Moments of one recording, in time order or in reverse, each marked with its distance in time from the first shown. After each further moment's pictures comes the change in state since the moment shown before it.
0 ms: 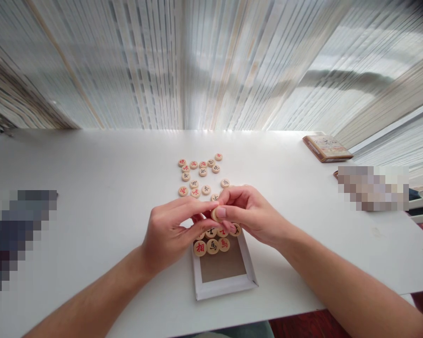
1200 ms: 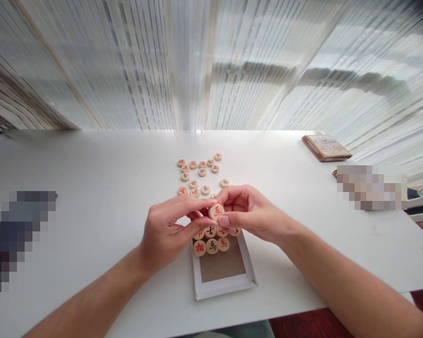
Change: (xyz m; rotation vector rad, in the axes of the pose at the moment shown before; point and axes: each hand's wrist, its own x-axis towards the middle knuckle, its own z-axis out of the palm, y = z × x) left_hand 0.004 0.002 0.000 -0.071 0.037 -0.058; right_hand 0.001 -0.007 -0.005 0.075 -0.101 0.048
